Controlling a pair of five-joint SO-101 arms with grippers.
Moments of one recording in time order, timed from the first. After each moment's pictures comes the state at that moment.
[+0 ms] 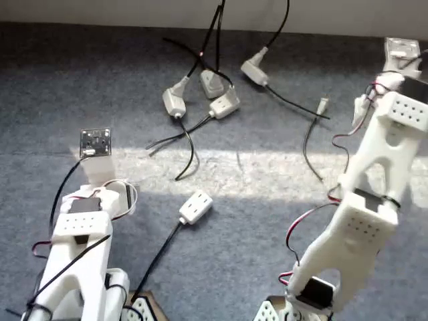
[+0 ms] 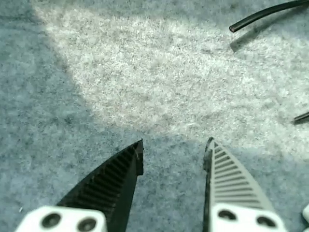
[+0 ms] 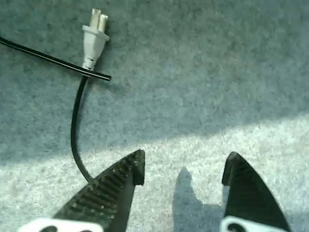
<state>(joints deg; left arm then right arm) -12.6 -39.3 72.4 35.8 2.4 17.7 38.2 -53.3 88.7 16.7</state>
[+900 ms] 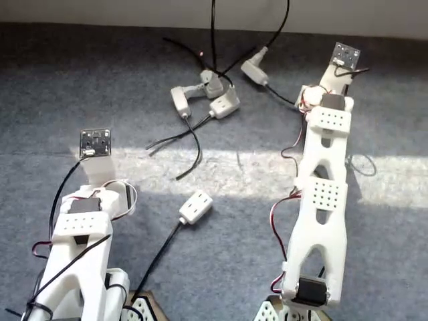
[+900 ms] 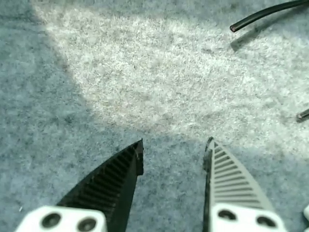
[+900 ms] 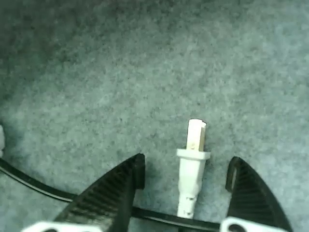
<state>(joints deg) -12.7 -39.3 72.6 35.7 2.3 7.2 81.4 -85.8 63.3 -8.3</state>
